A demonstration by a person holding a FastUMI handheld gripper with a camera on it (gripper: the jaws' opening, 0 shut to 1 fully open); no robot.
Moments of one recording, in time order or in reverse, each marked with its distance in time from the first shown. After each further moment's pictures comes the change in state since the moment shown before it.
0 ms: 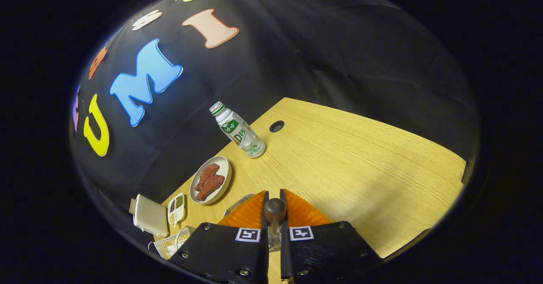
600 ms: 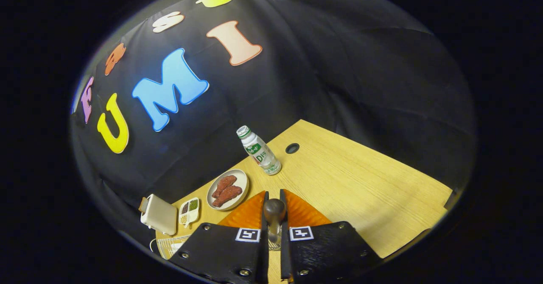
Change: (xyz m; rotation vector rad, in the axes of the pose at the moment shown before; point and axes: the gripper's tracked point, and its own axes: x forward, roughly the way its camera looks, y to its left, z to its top) arm -0.067 0.037 0.058 -0.100 -0.097 0.104
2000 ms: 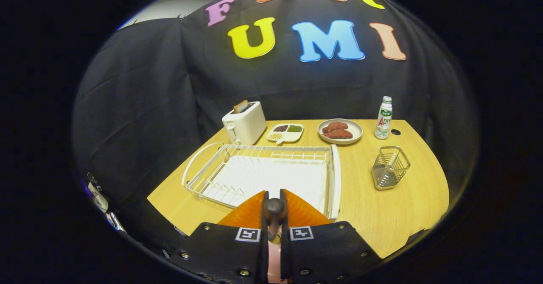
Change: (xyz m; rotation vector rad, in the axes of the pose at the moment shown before) arm -0.193 0.182 -0.263 -0.619 0.257 0.463
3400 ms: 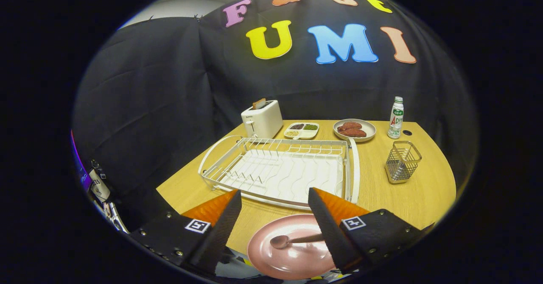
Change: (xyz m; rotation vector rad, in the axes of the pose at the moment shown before) arm -0.022 0.014 -0.003 -0.031 -0.074 0.059
